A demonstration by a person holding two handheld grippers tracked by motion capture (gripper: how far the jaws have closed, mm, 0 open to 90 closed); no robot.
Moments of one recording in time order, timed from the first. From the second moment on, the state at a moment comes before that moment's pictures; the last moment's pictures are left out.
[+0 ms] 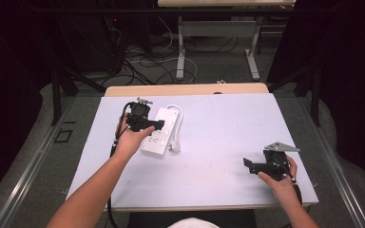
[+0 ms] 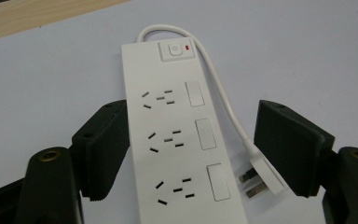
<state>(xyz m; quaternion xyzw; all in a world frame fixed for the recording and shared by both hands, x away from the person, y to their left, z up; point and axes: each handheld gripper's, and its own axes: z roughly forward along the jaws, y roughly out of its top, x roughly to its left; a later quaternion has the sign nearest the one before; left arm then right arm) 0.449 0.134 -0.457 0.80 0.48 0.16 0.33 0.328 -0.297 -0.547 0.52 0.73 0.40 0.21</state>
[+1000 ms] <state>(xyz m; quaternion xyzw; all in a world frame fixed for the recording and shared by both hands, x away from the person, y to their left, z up) 0.483 0.092 -0.444 0.80 0.49 0.13 0.32 0.329 -0.297 -0.548 0.52 0.73 0.40 0.20</state>
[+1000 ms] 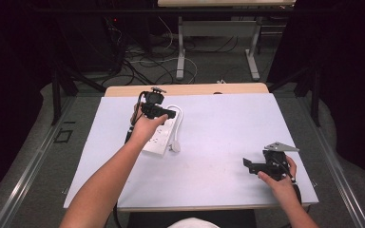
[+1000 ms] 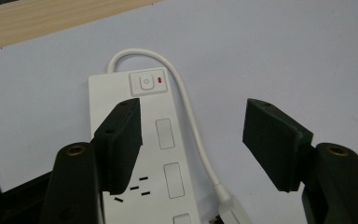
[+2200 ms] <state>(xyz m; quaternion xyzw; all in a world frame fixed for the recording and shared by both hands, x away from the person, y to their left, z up) 0.519 0.080 -0.463 0.80 0.50 0.12 0.30 0.331 -0.296 -0.548 0.51 0.73 0.41 0.20</state>
